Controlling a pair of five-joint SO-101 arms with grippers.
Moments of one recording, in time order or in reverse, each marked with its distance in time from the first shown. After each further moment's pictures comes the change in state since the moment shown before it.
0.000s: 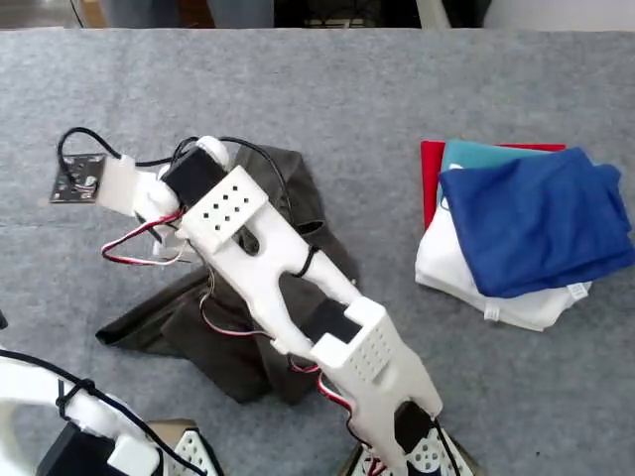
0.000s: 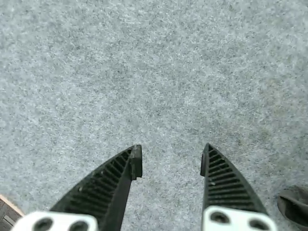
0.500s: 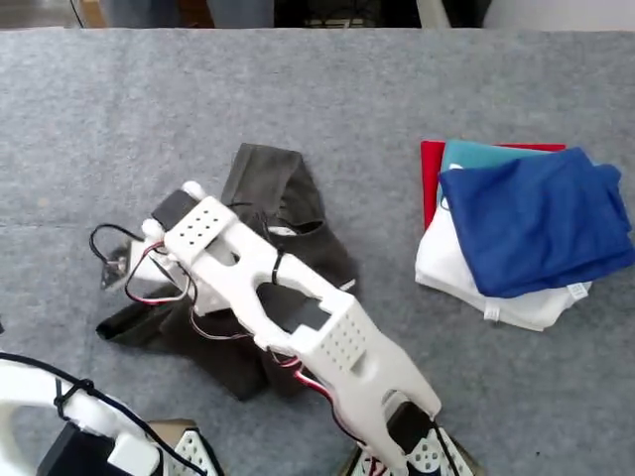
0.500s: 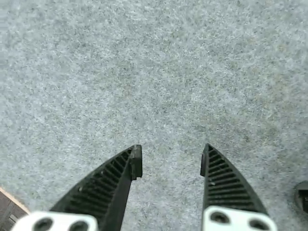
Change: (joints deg) left arm -1.5 0.0 0.0 0.0 -2.5; right arm -0.7 12.1 20.1 -0.1 13.7
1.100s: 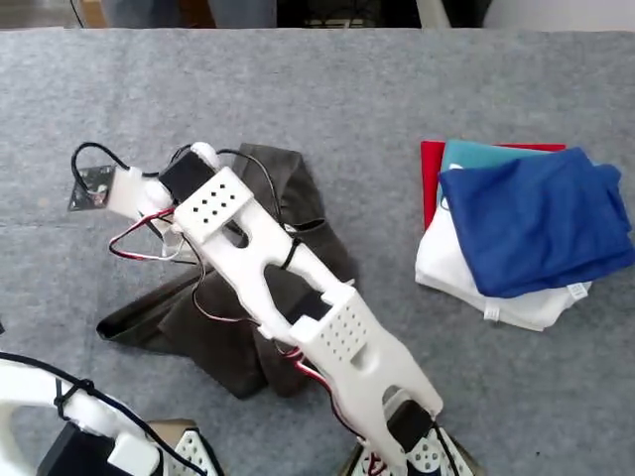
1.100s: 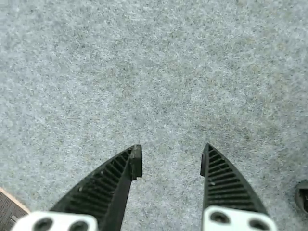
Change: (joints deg) left arm 0.0 0.0 0.0 0.0 -0.3; right arm 1.8 -0.1 -26.4 0.0 -12.1
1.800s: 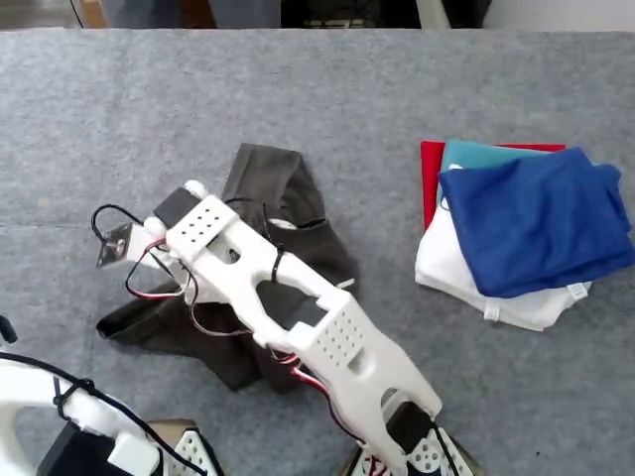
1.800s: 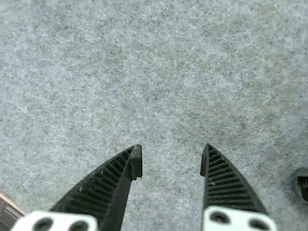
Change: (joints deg) left arm 0.0 0.0 3.5 0.0 0.0; right arm -0.9 2.3 22.2 -2.7 3.5
